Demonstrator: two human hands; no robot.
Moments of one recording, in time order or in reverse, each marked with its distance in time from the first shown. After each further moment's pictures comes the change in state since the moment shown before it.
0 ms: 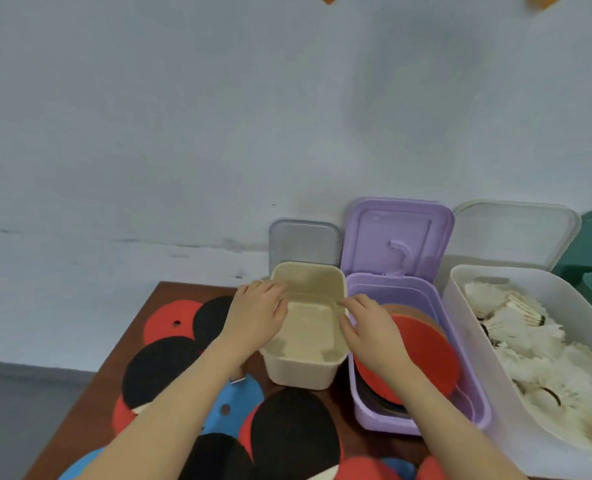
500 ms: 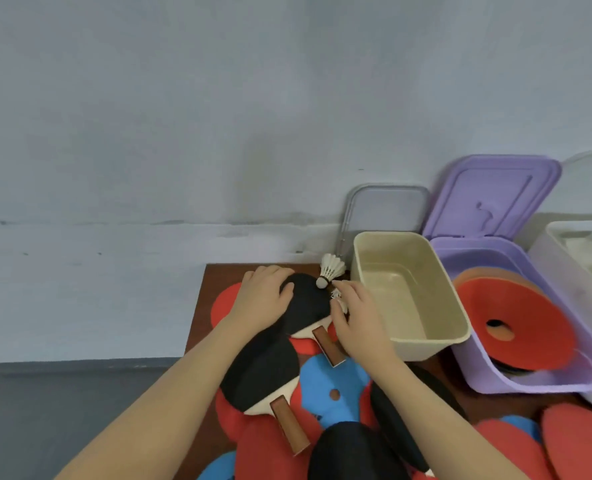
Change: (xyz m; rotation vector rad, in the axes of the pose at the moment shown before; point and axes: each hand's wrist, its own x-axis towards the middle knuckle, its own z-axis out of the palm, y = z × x) left_hand 0.002 -0.216 -0.007 -0.142 -0.236 0.029; right_hand 0.053 -0.181 0.148 0.174 0.095 0.228
